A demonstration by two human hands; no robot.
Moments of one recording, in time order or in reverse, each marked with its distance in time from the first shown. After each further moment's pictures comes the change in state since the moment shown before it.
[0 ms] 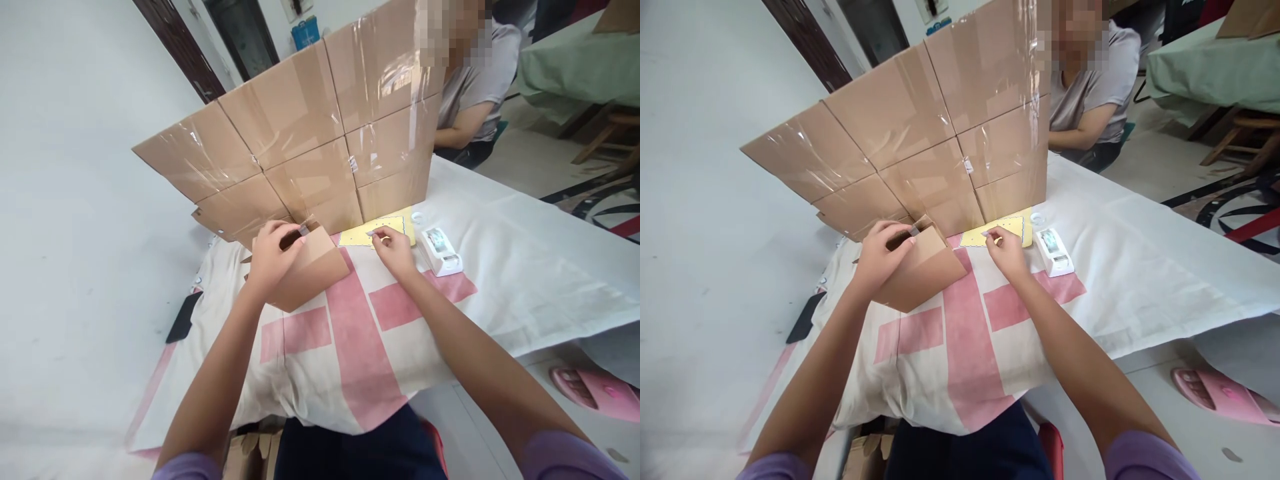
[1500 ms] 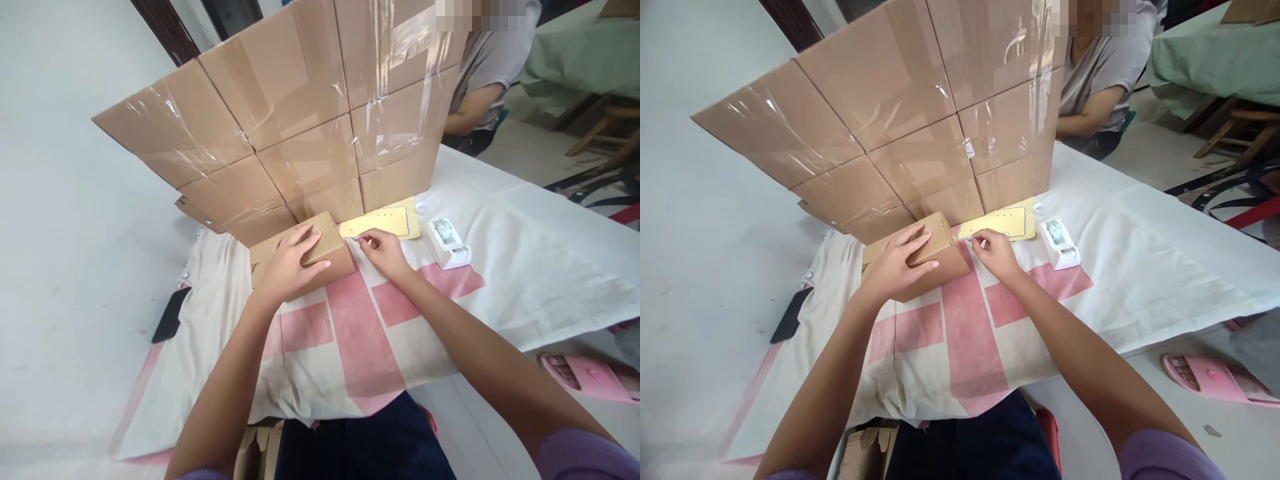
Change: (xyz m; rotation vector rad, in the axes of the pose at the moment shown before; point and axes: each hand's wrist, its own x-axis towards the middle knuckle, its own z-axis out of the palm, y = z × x) left_hand -0.025 -0.012 0.029 0.085 -0.353 0.113; right_hand -0.016 -0.005 0.025 -0.073 -0.137 -0.131
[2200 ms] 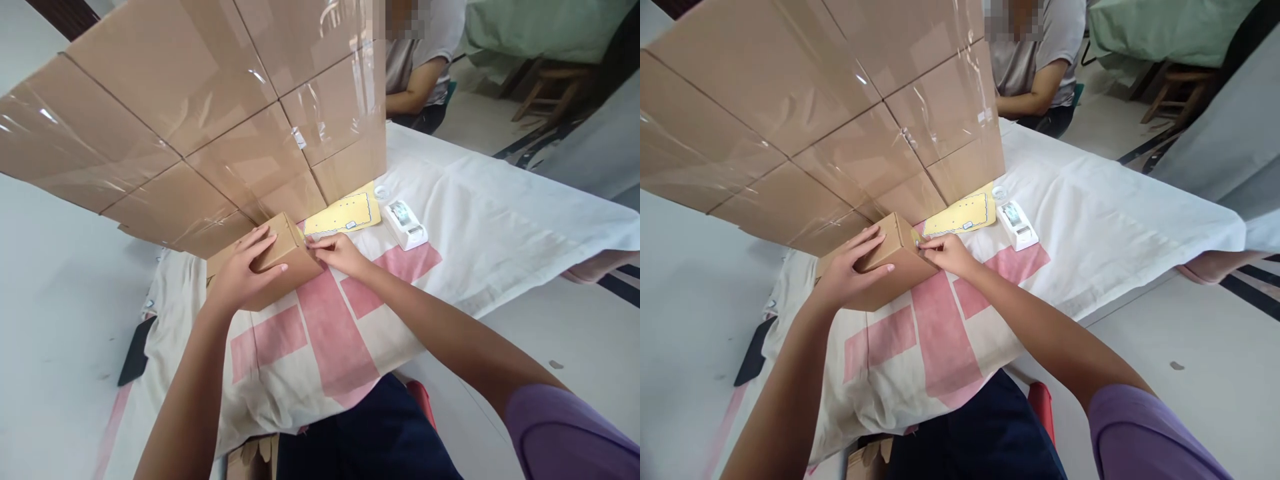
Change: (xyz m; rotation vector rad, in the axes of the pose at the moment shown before) left_hand 0.009 -0.018 0.004 -0.074 -0.010 0.020; right_hand -0.014 0.001 0.015 0.494 -0.211 0.192
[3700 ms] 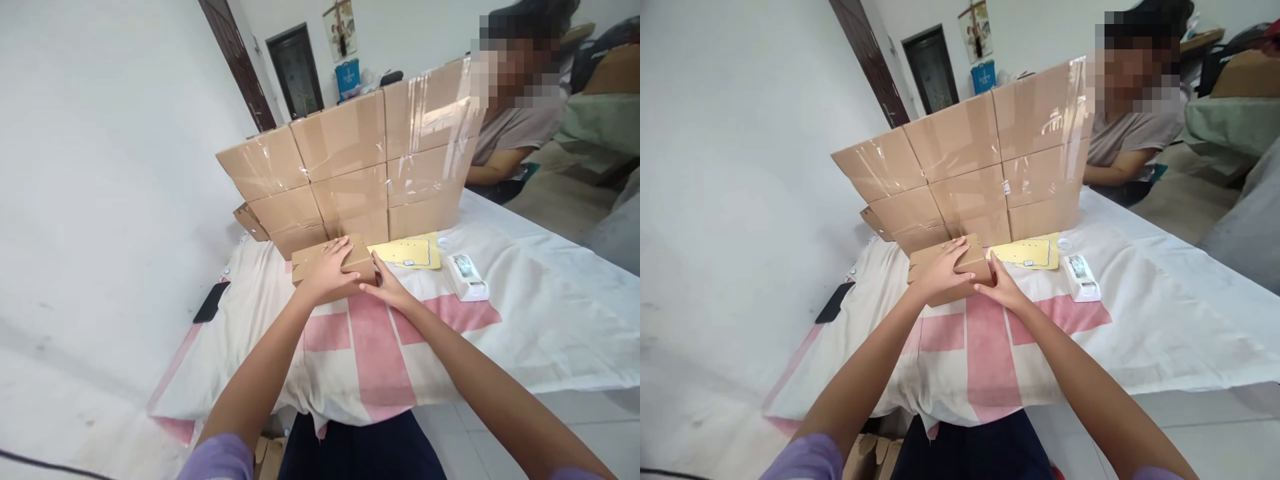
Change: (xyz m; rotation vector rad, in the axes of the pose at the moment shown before) left_hand 0.005 0.025 0.005 0.093 -0.033 -0.050; right_hand -0.003 0.025 0.005 -0.125 -0.158 -0.056
